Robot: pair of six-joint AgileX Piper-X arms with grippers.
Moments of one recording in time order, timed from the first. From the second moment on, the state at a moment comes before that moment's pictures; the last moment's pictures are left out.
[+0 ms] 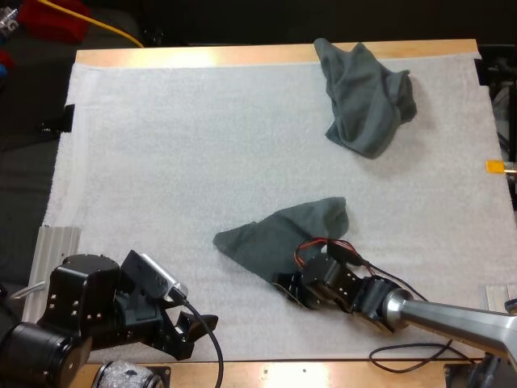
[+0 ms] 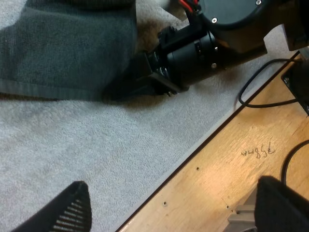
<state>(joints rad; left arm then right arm) -0.25 0.60 -0.94 1.46 0.61 -1.67 1.02 1.54 -0.57 0.04 -0.06 -0.61</state>
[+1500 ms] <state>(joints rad) -0.25 0.75 -0.93 1.30 0.61 -1.66 1.02 1.09 -0.66 0.97 0.00 -1.11</state>
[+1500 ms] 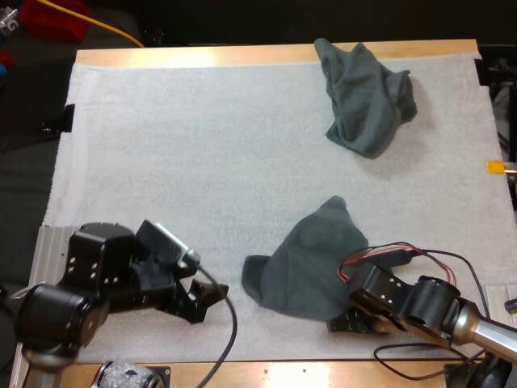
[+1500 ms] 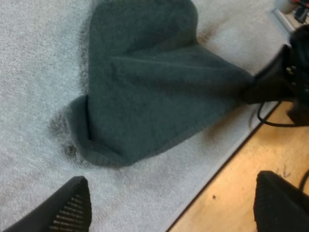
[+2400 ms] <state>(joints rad) -0.25 1.26 -0.89 1.02 0.61 -1.66 1.02 1.09 -0.66 0.97 0.00 -1.11</state>
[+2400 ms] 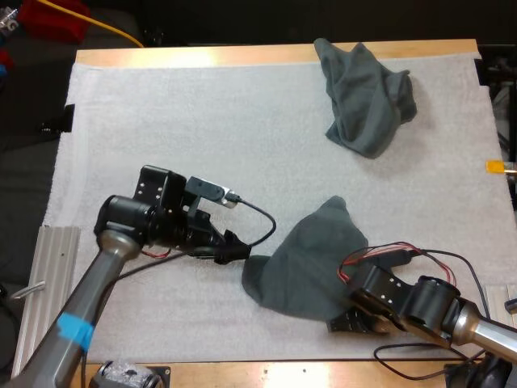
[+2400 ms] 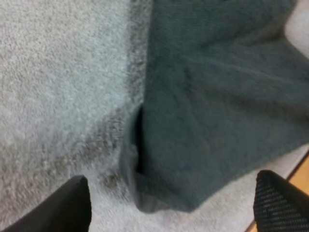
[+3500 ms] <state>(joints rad) -0.40 1.52 -0.89 0.87 0.53 -1.65 1.02 1.09 -0.66 0.97 0.02 -1.11</state>
